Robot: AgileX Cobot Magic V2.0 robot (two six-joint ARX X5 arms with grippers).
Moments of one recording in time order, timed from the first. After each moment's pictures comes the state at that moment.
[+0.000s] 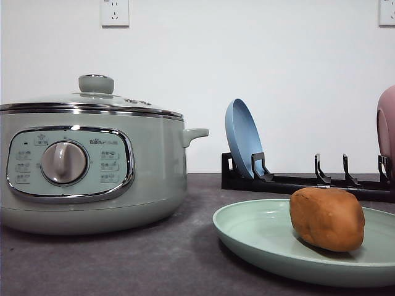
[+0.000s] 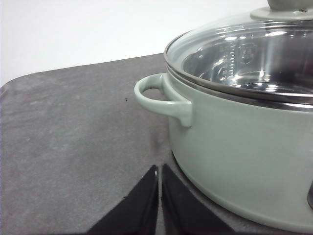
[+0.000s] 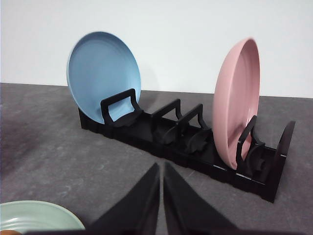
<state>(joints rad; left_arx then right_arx) 0.06 0.01 0.03 -0.17 0.16 0.17 0.00 0.03 0.03 0.00 -0.16 0.03</state>
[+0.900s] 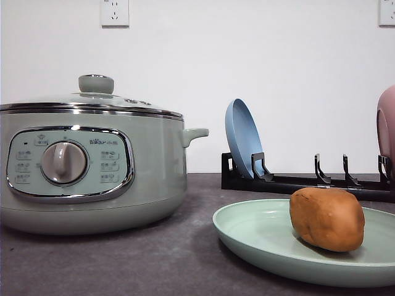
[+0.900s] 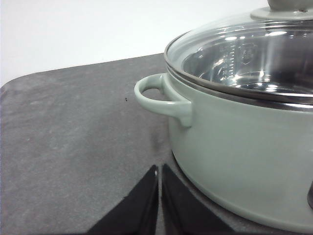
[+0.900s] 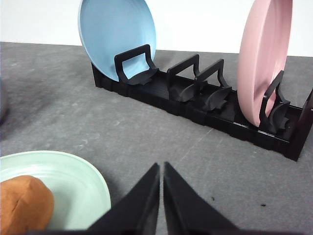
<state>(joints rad) 0.06 0.01 0.03 -0.17 0.16 0.17 0.03 0.01 0.02 -0.16 -0.18 0.03</state>
